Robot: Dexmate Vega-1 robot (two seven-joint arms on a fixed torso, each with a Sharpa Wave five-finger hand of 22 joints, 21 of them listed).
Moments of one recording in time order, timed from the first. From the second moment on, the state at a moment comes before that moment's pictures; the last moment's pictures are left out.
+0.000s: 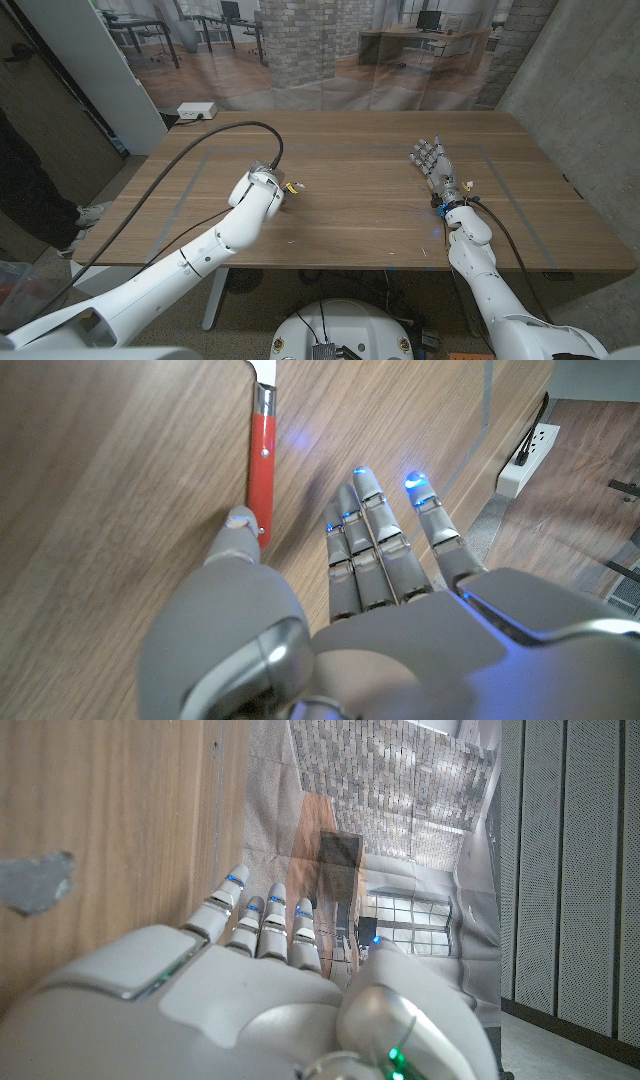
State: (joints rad) left arm 0.86 0.67 0.68 -2.02 1.68 0.45 -1.02; left_hand 0.69 -0.05 0.32 -0.15 0.25 0.62 0.08 0.23 0.19 0.69 -0.03 0.39 0.34 0.69 -0.06 0.43 0.26 0.29 0.10 0.75 0.20; right arm -0.87 -0.08 0.13 -1.01 0.40 0.47 0.44; right_hand 0.25 0.13 0.12 0.13 0.21 0.25 0.06 0.20 0.18 0.28 0.13 0.21 0.19 0.10 0.05 0.19 0.18 0.28 0.02 0.19 0.17
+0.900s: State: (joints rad) left arm 0.87 0.67 0.71 -1.96 1.63 0.49 -0.80; left_hand 0.71 -0.07 0.32 -0.15 0.23 0.71 0.07 0.25 0.19 0.77 -0.05 0.42 0.35 0.77 -0.08 0.46 0.25 0.33 0.08 0.77 0.20; right arm -0.81 -0.07 0.14 -0.90 0.39 0.53 0.45; right_hand 0.25 0.12 0.11 0.13 0.21 0.25 0.06 0.20 0.18 0.30 0.14 0.21 0.19 0.12 0.05 0.19 0.18 0.28 0.02 0.19 0.17
